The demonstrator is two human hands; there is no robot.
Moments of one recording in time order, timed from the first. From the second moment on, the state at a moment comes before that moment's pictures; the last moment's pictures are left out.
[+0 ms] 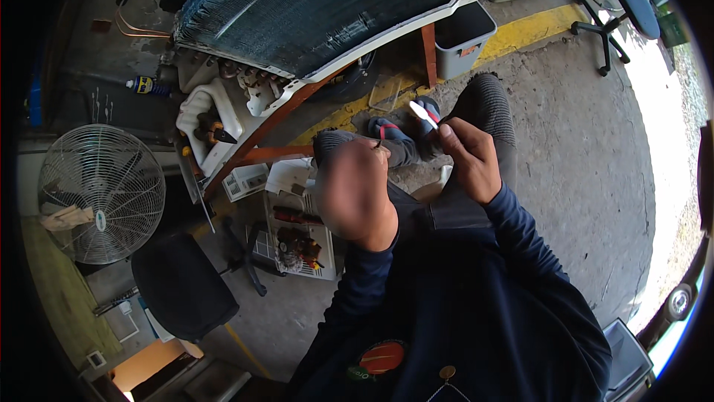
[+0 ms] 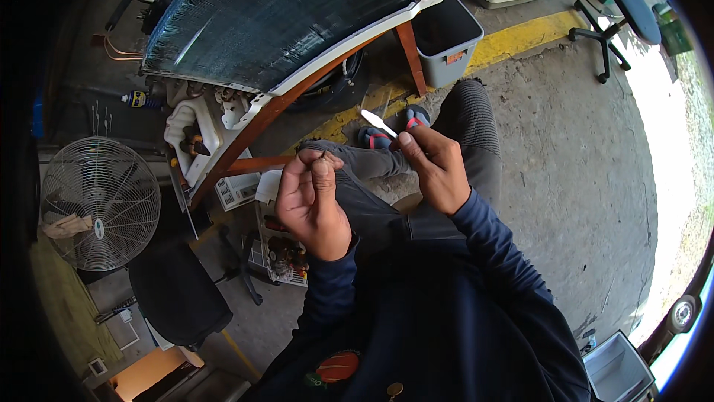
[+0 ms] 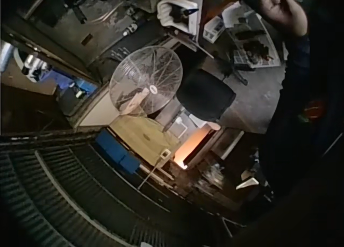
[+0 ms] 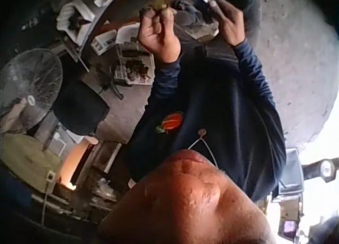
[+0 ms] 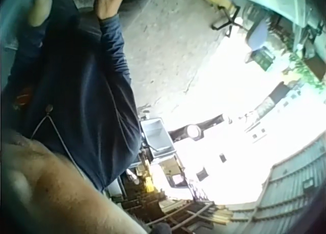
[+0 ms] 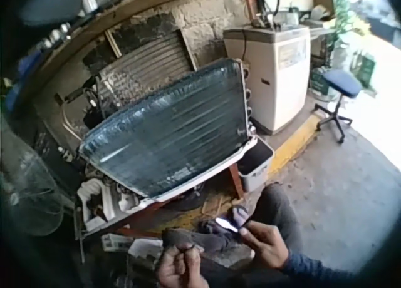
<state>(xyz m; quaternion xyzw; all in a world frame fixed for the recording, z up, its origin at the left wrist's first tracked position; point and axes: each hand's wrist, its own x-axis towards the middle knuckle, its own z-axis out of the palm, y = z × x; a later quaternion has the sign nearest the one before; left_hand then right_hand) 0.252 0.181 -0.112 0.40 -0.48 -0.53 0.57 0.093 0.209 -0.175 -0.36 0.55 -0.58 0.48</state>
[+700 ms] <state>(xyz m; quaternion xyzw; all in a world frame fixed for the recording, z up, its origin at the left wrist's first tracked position) 0.259 0.177 -0.120 0.41 -0.65 -0.30 0.57 0.098 0.214 -0.173 -0.35 0.56 -0.54 0.51</state>
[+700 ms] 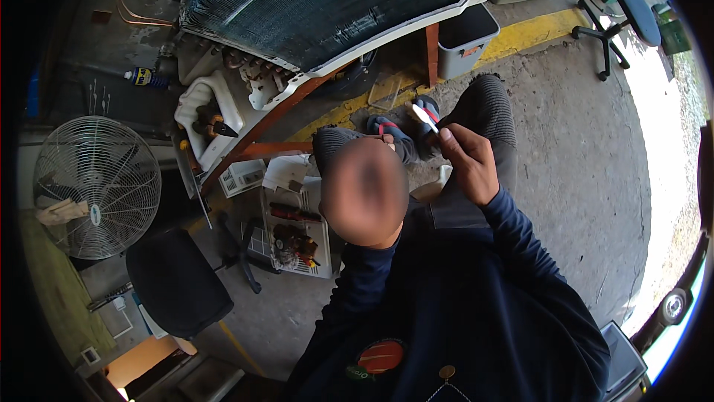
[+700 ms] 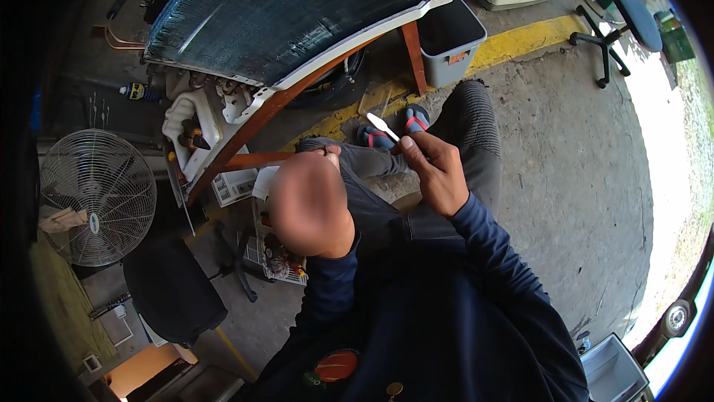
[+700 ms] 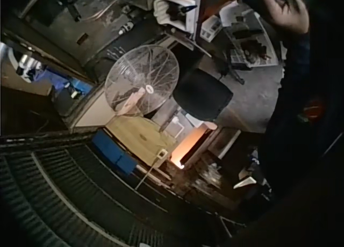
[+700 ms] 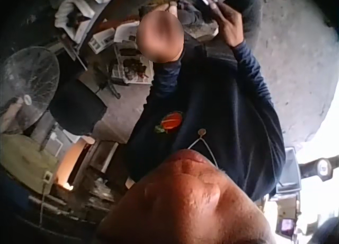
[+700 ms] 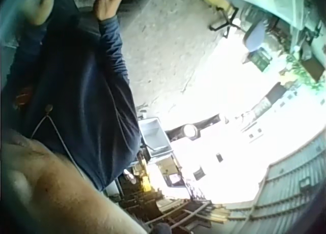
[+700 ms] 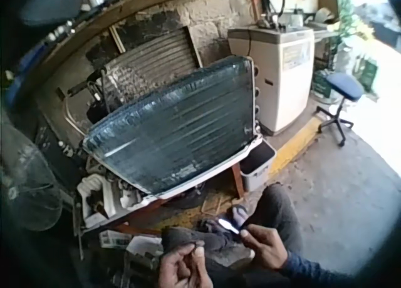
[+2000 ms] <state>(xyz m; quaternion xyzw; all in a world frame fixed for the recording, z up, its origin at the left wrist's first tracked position) 0.271 0.171 -0.117 0.34 -0.55 -0.57 0.51 0.079 0.185 -0.174 -0.47 0.44 -0.59 0.49</state>
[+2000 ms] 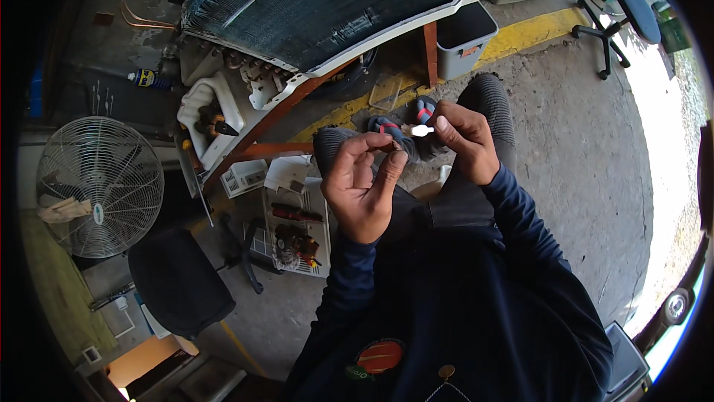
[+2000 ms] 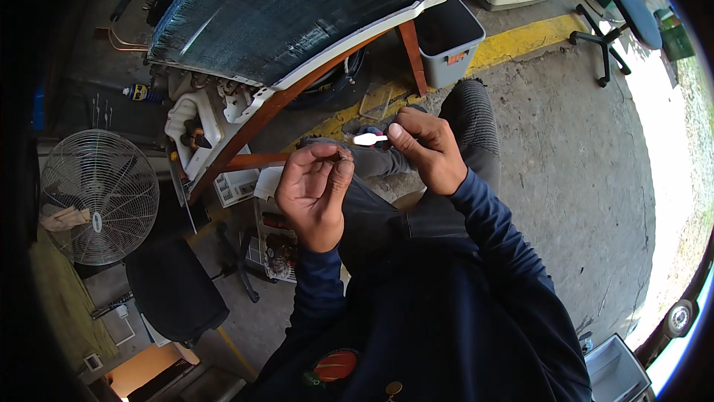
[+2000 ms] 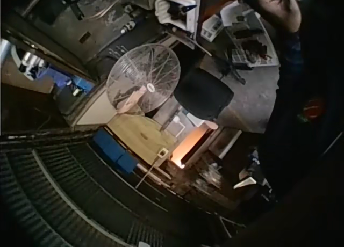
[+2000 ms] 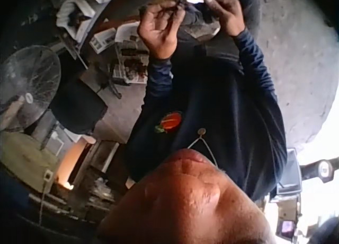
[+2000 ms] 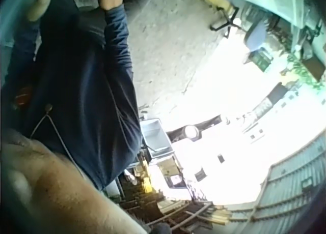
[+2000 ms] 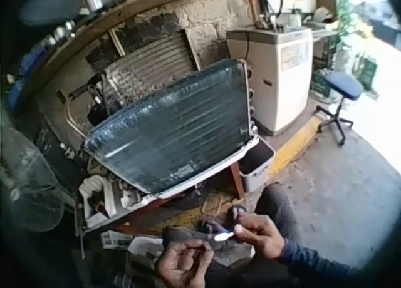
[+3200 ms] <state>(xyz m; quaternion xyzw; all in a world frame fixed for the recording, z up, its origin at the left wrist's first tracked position) 0.272 0.170 -0.123 0.34 -0.50 -0.59 0.54 0.083 0.178 -0.163 -0.51 0.48 -0.56 0.44</state>
